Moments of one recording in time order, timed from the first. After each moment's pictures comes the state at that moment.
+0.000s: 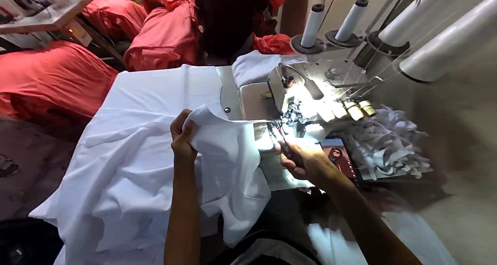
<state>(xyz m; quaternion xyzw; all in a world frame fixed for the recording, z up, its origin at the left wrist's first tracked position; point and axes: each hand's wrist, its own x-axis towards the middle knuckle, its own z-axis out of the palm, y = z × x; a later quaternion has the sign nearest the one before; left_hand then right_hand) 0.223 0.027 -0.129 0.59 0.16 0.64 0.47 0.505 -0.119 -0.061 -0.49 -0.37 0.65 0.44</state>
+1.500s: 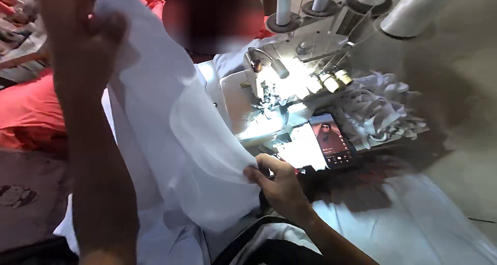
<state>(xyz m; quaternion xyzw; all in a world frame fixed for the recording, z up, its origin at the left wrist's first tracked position) 0.215 0.091 0.087 0.86 0.31 0.40 0.07 0.437 -0.177 -0.104 -0.51 -0.54 0.33 0.58</state>
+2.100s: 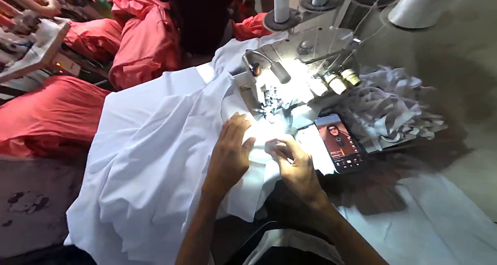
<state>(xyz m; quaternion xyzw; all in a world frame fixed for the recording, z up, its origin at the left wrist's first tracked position) 0.314 -0.046 -0.107 0.89 0.34 0.28 0.14 0.478 -0.150 -0.148 -0.61 -0.53 0.19 0.56</state>
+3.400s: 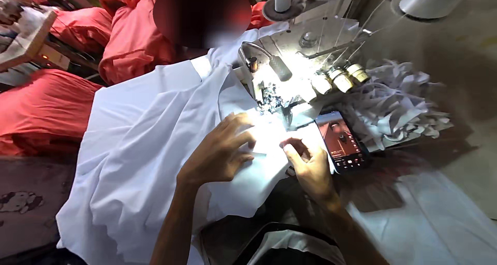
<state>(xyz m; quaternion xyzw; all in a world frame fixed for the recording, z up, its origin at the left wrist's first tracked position) 0.299 -0.006 -0.083 0.96 0.10 0.17 0.17 0.500 -0.156 -0.142 -0.60 -0.47 0.24 0.61</state>
